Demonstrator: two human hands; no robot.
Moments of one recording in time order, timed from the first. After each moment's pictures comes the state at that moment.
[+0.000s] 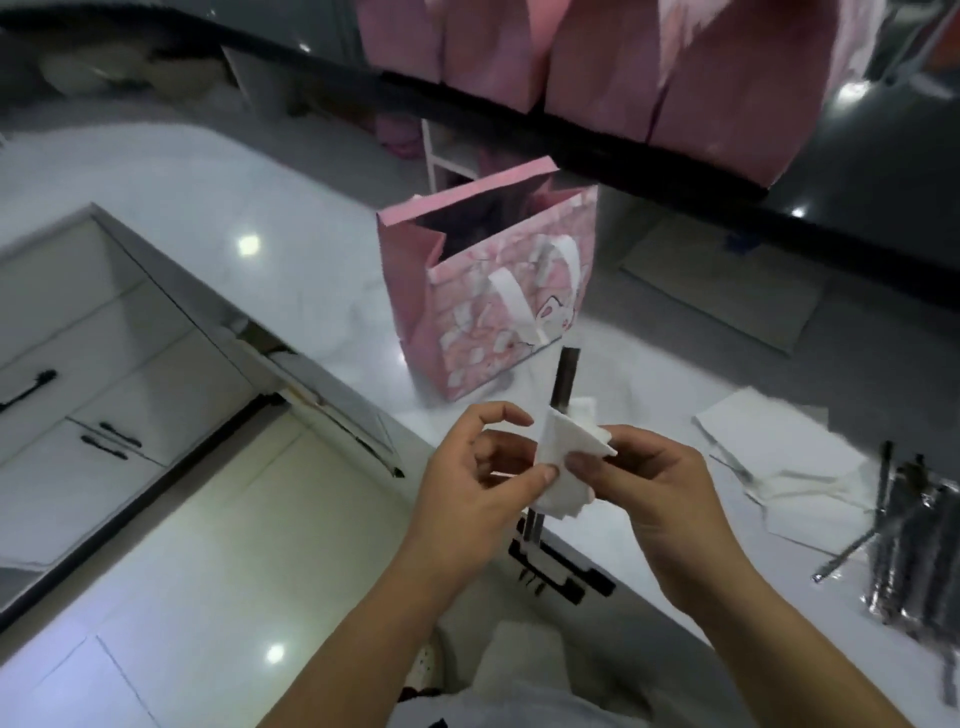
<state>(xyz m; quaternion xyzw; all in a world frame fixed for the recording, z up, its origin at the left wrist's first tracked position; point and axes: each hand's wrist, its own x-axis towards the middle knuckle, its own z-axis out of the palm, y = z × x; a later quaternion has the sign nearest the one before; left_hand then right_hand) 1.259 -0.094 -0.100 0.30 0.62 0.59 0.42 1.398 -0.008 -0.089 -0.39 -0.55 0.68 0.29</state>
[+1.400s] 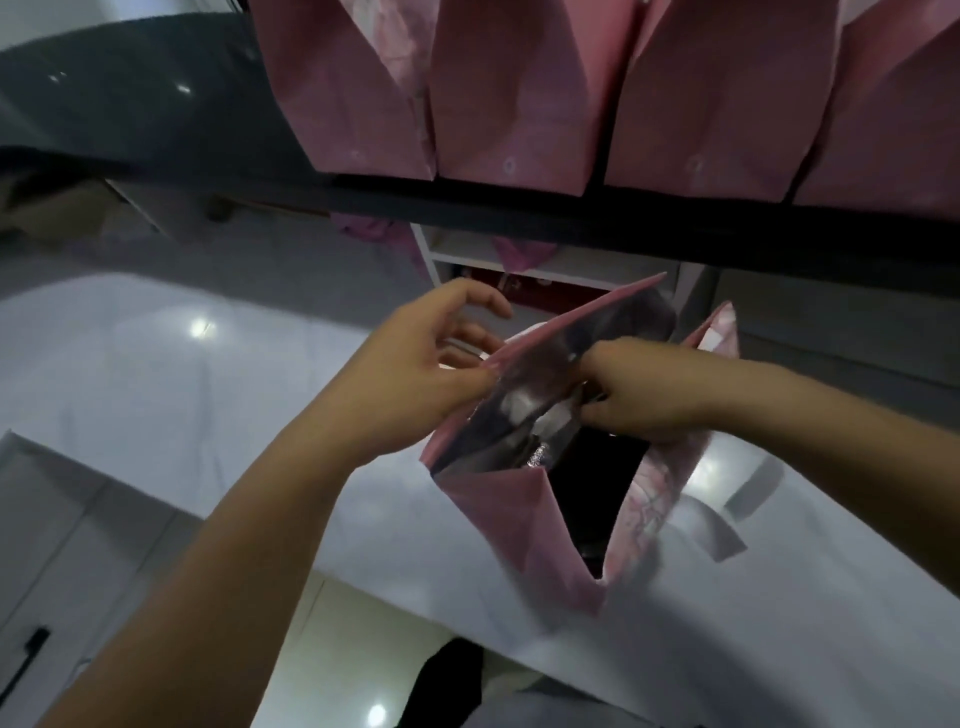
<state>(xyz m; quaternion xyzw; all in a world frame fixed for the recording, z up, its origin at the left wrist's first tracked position) 0.934 0.160 -0.021 0.57 0.65 0.29 0.41 1.130 0.254 -0.075 -0.37 -0.88 0.28 -0.11</state>
